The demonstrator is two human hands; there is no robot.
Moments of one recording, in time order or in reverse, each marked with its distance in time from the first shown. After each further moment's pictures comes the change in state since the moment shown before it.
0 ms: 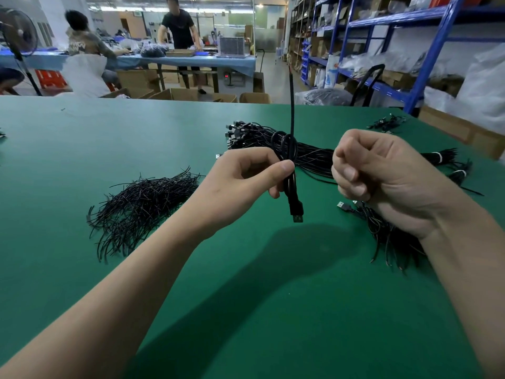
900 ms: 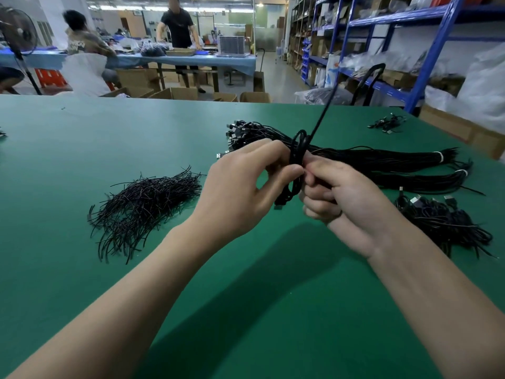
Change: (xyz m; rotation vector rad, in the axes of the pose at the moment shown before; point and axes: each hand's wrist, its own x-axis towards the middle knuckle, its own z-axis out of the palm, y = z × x) left_hand 0.002 -0.006 0.011 0.570 0.231 0.396; right_hand 0.010 0.039 0.035 0.131 0.109 0.164
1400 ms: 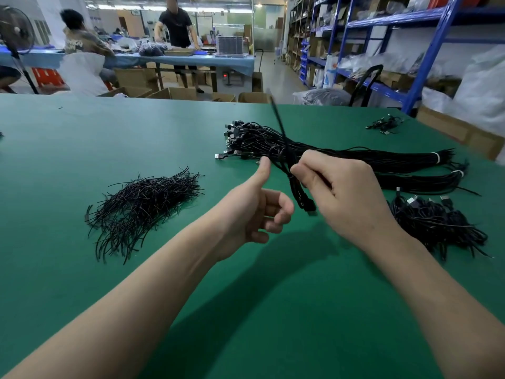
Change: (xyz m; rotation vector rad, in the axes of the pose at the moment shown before) left_hand -0.007 -0.007 0.021 -1.044 -0.555 -0.983; right_hand -0.001 0.001 -0.011 -1.272 0.234 -0.670
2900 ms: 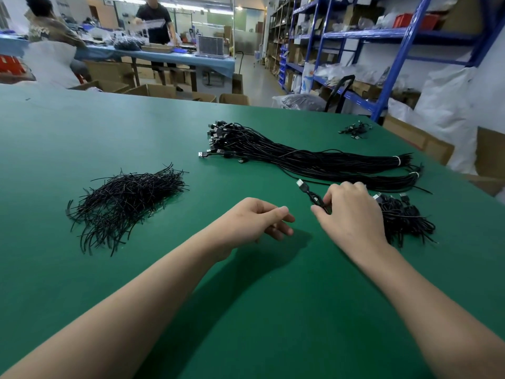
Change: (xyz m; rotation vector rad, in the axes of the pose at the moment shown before) left_hand 0.003 -0.029 0.018 0.406 0.080 0.130; right_hand -0.047 0.047 0.001 -0.649 -0.188 0.488
